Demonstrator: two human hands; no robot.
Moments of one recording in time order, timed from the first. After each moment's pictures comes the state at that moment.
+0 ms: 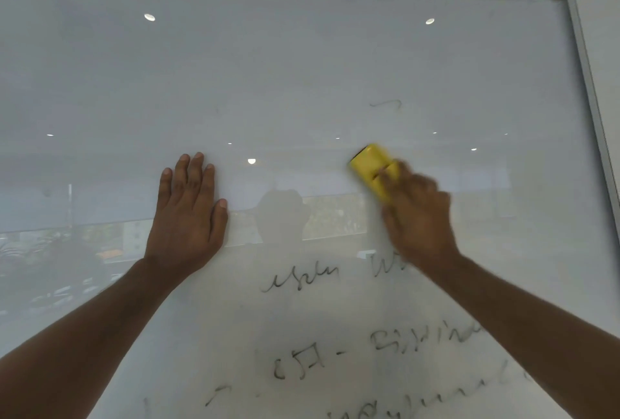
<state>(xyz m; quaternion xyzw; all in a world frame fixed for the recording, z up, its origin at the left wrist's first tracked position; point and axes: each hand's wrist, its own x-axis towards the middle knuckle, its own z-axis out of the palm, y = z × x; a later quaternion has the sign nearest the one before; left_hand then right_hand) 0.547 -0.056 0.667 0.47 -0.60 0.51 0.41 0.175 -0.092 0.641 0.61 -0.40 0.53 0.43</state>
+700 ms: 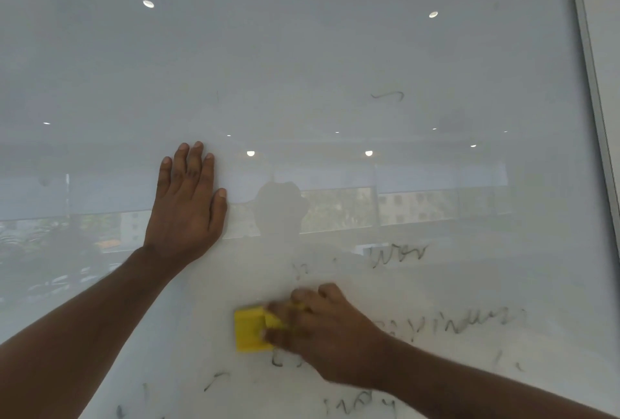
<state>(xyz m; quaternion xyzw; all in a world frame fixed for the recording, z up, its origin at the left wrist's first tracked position) 0.547 -0.056 0.666 0.46 -0.59 0.51 0.42 0.279 -0.075 0.511 0.79 -0.14 0.28 0.52</state>
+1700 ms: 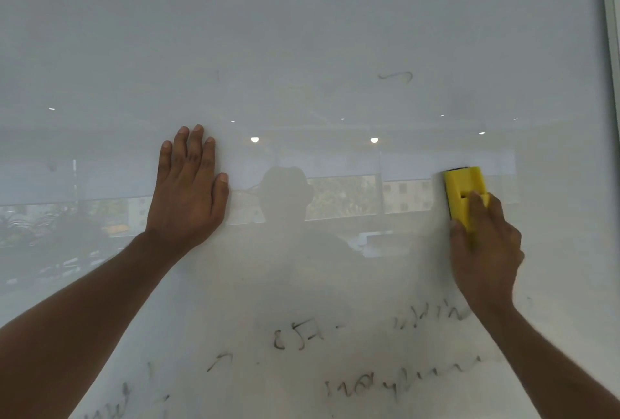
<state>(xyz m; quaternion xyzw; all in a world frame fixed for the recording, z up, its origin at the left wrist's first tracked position) 0.546 -0.057 0.664 0.46 -0.59 0.51 0.42 0.118 -0.100 0.553 0.49 -0.52 0.65 0.24</state>
